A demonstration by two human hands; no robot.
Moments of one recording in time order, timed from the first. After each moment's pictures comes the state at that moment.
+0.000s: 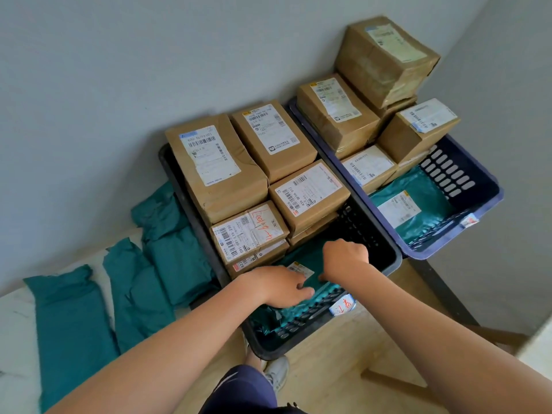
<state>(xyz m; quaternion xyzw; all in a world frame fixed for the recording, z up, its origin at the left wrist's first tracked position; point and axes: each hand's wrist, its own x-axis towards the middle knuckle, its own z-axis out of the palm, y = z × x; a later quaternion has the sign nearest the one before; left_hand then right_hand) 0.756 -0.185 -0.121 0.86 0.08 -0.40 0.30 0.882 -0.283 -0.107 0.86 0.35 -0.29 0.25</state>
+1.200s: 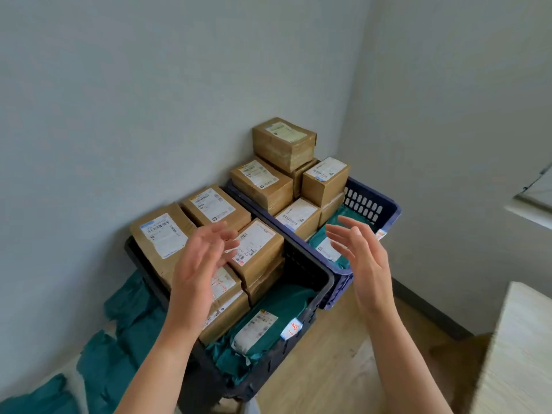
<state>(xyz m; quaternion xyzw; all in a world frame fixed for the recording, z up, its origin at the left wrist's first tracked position) 0.717 -0.210 0.038 0.67 0.16 0.29 0.67 0.873 -0.421 0.022 0.70 0.16 -0.06 -0.69</state>
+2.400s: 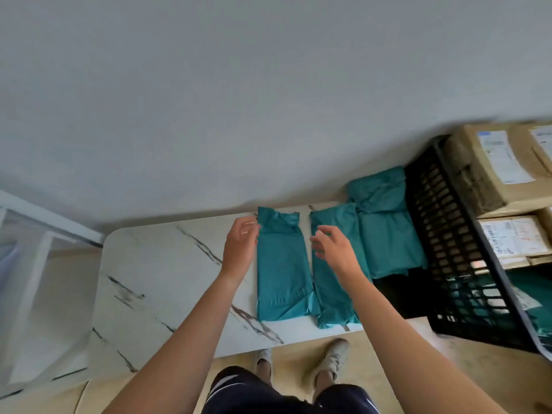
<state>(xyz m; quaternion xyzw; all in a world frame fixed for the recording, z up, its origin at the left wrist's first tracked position) 0.256 0.064 -0.180 0.48 0.57 0.28 0.60 0.453 -0.026 -0.173 0.77 0.21 -0.47 -0.39</state>
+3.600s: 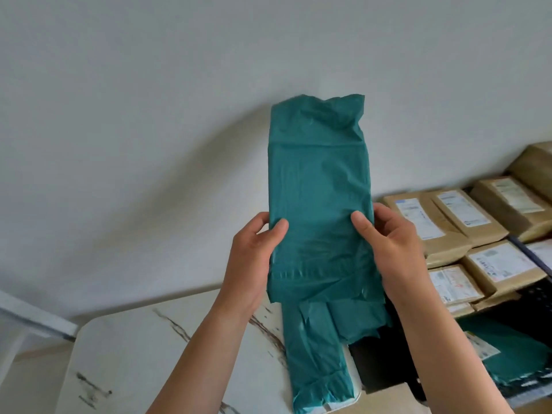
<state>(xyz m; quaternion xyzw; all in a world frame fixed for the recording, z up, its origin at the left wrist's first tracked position) 0.353 0.016 0.060 0.49 0.34 0.38 0.71 0.537 -0.079 0.071 0.64 0.33 -0.28 -0.63</state>
